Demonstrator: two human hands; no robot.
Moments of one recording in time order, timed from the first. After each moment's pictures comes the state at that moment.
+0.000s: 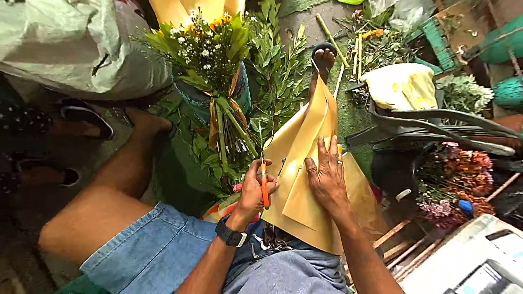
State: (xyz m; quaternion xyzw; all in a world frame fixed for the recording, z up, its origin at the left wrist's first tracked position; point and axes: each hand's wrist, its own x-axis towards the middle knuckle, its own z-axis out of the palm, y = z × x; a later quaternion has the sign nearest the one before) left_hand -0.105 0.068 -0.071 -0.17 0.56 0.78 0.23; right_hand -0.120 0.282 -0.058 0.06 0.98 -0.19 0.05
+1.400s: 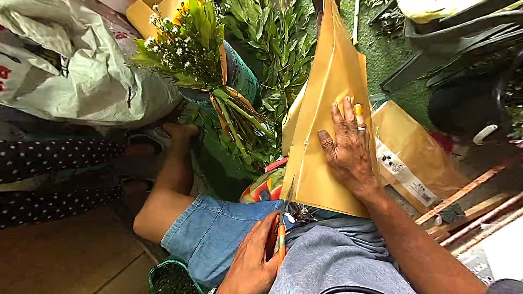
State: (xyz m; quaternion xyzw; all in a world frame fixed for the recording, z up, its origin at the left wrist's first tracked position) left_hand 0.013 -0.005 0.026 0.02 0.79 0.42 0.45; right_hand -0.093 0.277 -0.054 0.08 0.96 -0.26 0.01
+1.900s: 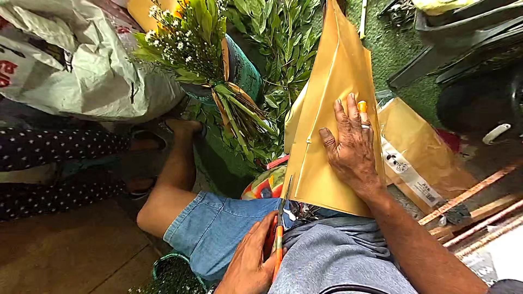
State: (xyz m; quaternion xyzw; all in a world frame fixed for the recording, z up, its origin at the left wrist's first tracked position) left_hand 0.021 -0.012 0.026 0.01 0.79 0.42 0.45; right_hand -0.095 0.275 -0.053 0.08 0.96 -0.26 0.02
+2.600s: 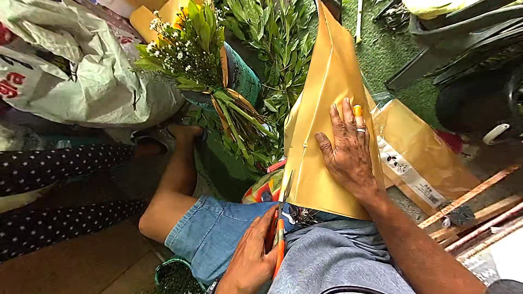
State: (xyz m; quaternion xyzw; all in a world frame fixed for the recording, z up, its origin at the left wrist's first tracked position) left_hand 0.003 -0.001 0.026 0.00 0.80 0.40 0.44; right_hand -0.096 0.275 -0.055 0.07 0.96 -0.25 0.01
